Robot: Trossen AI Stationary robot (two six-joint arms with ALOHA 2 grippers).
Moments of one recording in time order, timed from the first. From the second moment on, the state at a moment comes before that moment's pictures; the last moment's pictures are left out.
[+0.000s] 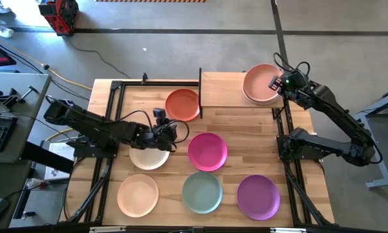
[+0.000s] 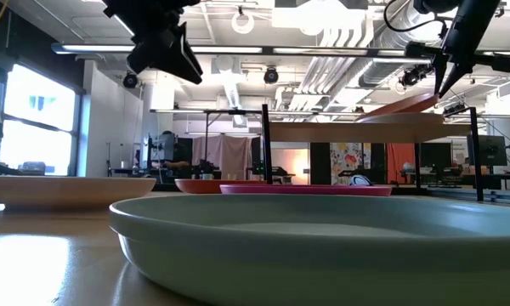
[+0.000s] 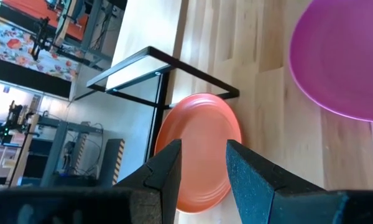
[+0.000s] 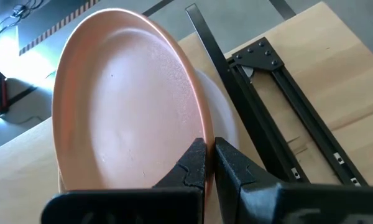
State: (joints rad) left arm -0.23 1.36 0.96 -0.45 -0.87 0.25; right arm -0.86 0.83 0.97 -1.06 0.41 1.07
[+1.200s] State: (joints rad) left arm -0.21 1.36 0.96 -0.45 -0.84 0.20; right arm -0.81 0.90 0.97 -1.09 0.17 0.83
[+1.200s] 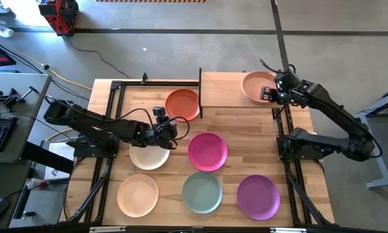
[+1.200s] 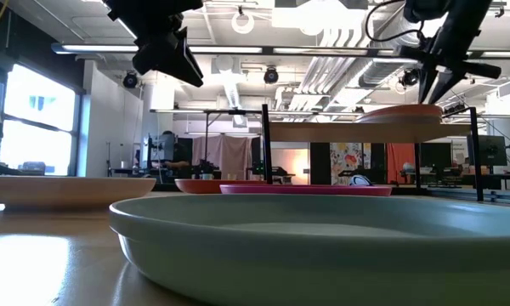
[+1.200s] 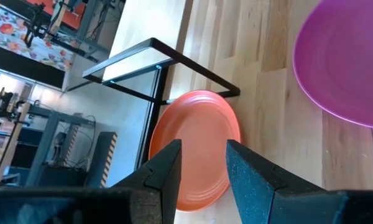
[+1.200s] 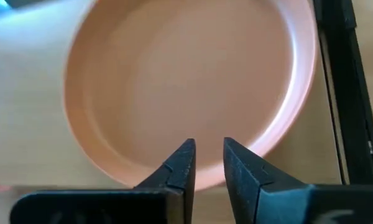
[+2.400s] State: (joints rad) left arm -0.21 1.36 0.96 -0.45 -0.84 0.18; right arm -0.77 0.92 0.97 -1.12 0.22 0.87
